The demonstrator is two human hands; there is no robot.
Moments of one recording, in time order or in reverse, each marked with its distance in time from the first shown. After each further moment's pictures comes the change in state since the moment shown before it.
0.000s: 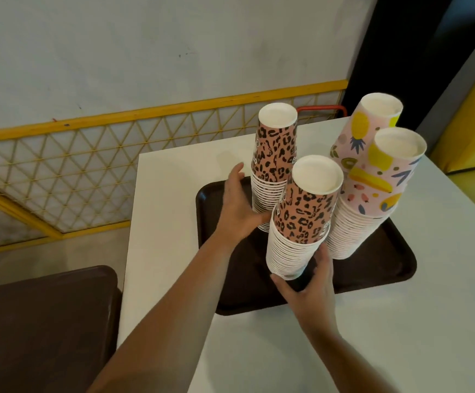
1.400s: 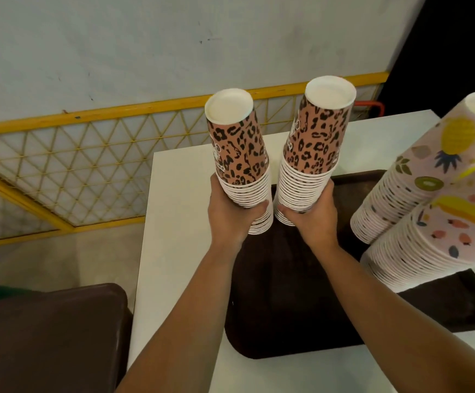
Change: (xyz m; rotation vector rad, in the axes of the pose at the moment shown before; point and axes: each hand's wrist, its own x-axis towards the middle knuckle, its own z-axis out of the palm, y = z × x) left_hand 0.033 -0.040 -0.041 -0.179 0.355 -0.035; right_hand 0.163 -0.025 0.079 0.089 -0.035 -0.009
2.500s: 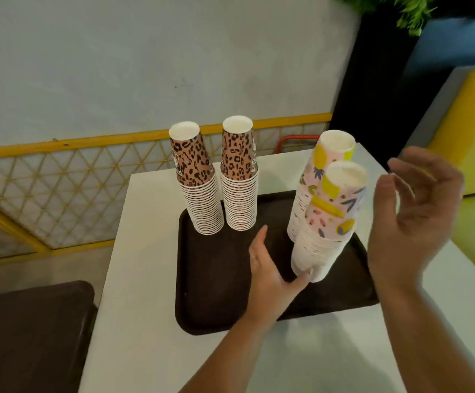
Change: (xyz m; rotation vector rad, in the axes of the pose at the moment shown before) left_hand -0.160 0.040 0.105 0.090 -0.284 0.021; right_hand -0.071 -0.097 -0.208 0.253 0.515 -0.571
